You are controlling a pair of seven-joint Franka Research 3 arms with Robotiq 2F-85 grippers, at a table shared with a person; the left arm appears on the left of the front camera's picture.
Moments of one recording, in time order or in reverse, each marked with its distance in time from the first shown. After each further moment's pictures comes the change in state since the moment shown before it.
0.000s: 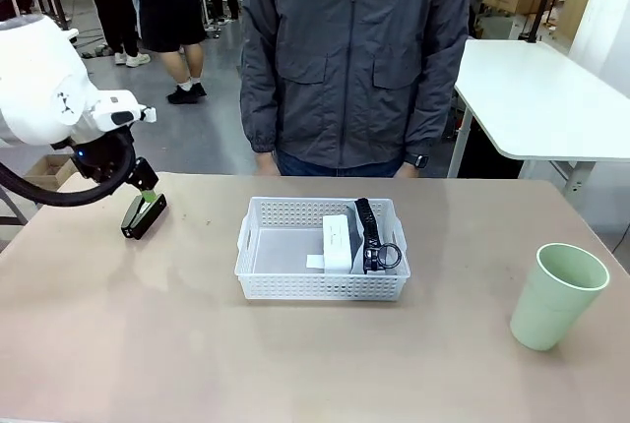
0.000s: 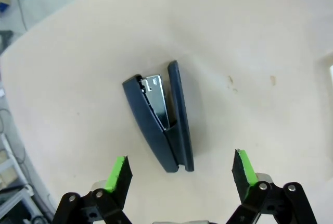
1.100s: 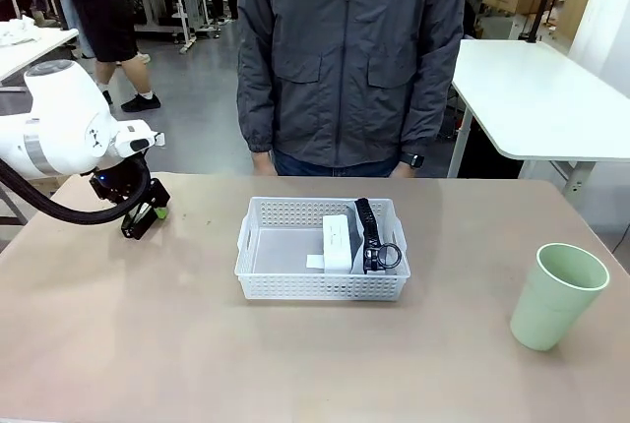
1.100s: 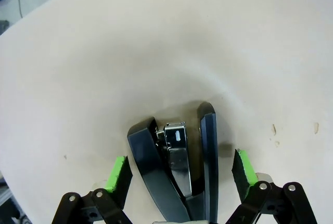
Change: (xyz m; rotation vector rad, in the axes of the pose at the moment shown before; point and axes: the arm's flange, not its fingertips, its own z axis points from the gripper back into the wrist) left arm 0.018 0.020 -0.074 0.007 0.000 0.071; right arm 0.000 0.000 0.000 0.000 0.000 0.000
